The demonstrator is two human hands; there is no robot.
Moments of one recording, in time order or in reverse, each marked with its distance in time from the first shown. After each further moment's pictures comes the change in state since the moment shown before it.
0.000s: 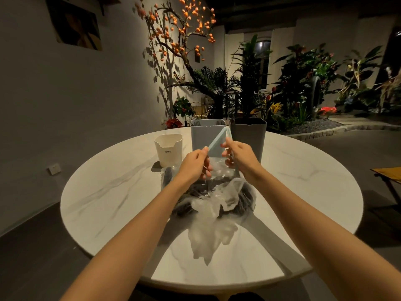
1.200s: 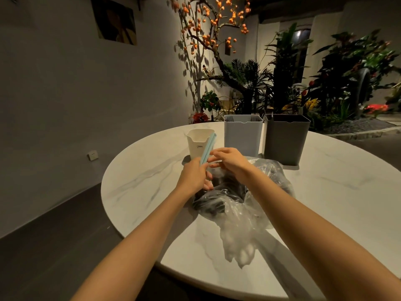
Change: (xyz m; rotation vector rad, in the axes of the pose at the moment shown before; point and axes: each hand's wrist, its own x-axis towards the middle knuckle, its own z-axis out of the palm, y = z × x) left_hand -0.017 -0.046 -0.064 0.329 0.197 -0.095; right_hand 0.013 0.004 0.095 -0.040 -0.337 0.138
